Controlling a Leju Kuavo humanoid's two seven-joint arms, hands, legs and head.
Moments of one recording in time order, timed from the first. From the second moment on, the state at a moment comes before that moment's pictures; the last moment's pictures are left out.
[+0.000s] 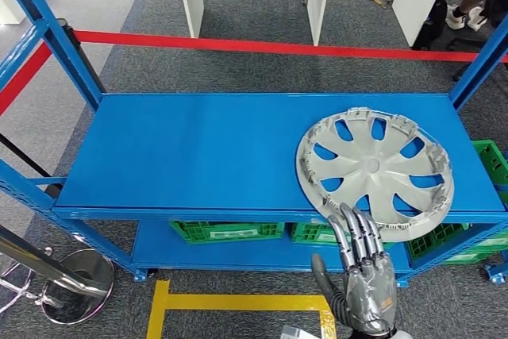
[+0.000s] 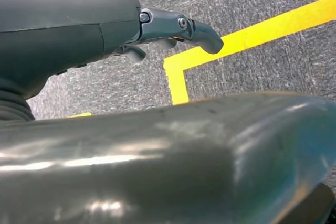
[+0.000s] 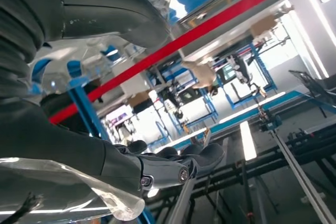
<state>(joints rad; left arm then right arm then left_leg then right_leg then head) -0.03 -0.06 -0.92 -0.05 0.72 0.36 -0.21 0.30 -0.10 0.44 -1.72 1.29 -0.68 -0.18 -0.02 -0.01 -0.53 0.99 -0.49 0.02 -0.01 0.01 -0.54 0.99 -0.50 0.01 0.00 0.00</state>
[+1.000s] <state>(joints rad) -0.04 -0.04 -0.99 -0.06 0.74 0.33 -0.19 0.20 -0.44 0.62 -1.54 1.57 -0.69 0.46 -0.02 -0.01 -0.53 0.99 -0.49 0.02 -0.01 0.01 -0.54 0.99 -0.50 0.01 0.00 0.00</state>
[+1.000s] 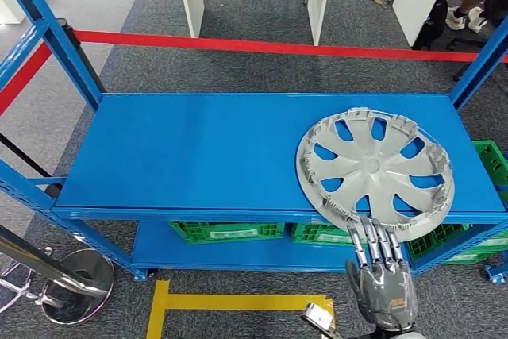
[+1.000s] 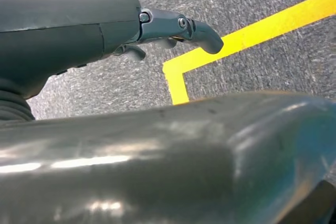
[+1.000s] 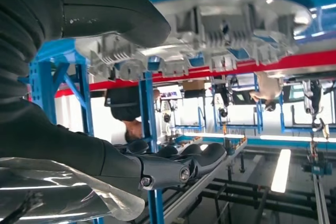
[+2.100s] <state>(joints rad) -0.04 -0.04 -0.95 -0.07 0.86 0.26 -0.43 0.26 -0.48 0.65 -1.55 1.57 -0.69 0.52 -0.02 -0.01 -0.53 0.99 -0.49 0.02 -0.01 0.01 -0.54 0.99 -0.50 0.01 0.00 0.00</state>
